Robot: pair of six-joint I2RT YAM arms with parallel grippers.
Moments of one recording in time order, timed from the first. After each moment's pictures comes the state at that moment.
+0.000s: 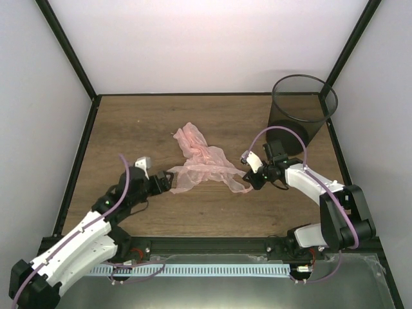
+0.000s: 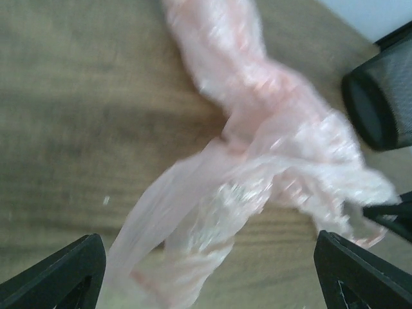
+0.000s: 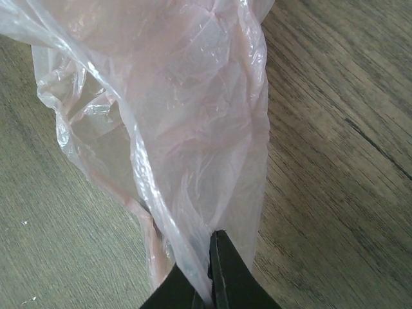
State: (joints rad) left arm -0.59 0.74 0.50 -0.35 -0.04 -0.74; right arm 0.30 1.37 0.69 -0.43 -0.47 -0.43
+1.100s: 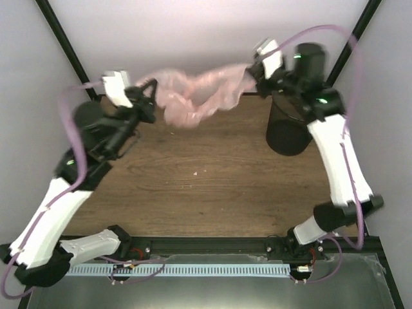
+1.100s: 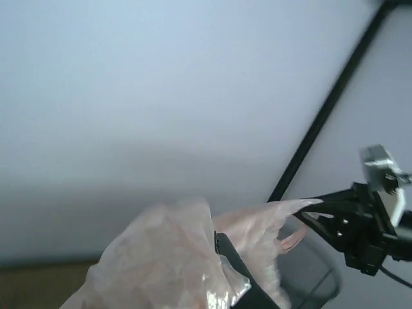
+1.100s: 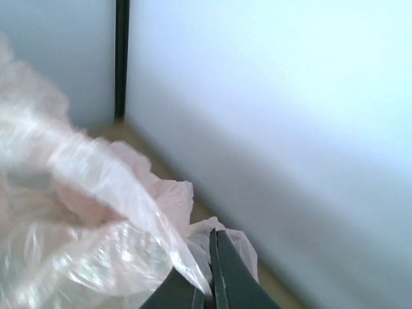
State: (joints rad) left arm -0.63 1.08 1.40 -0.35 -0.18 -0.44; right arm 0.29 1.55 1.84 -0.76 -0.43 -0.40
